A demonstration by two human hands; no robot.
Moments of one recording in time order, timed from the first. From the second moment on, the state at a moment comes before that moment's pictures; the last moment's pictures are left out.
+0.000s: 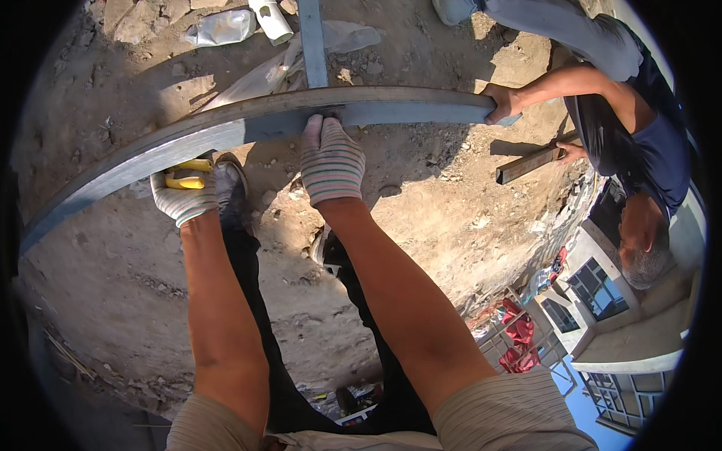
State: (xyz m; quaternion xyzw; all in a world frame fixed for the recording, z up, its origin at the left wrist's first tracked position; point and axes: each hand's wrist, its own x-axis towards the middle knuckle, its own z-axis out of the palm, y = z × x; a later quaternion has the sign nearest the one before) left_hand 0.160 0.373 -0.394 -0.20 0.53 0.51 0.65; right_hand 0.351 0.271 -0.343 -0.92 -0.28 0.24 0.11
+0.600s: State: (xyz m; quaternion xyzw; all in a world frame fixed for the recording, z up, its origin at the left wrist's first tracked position) left_hand 0.157 0.372 -0.405 -0.20 0.52 0.51 0.65; right_hand 0.414 0.299 -0.304 -0.88 -0.33 0.32 -0.13
